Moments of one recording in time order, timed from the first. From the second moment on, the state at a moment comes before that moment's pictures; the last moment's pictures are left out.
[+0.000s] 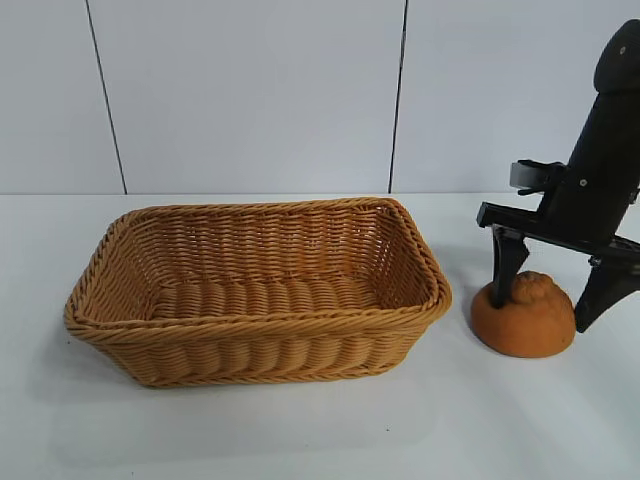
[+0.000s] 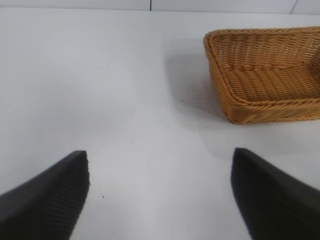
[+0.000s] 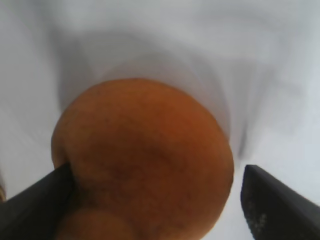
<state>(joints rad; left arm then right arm) -0.02 0.00 -0.50 -0.05 1.07 -0.01 0.07 2.16 -1.43 0.24 1.01 0.00</state>
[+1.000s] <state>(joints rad) -0.02 0.00 -0.50 -0.05 1.07 -0.01 0.09 1.83 -1.61 0.26 1.11 -0.05</state>
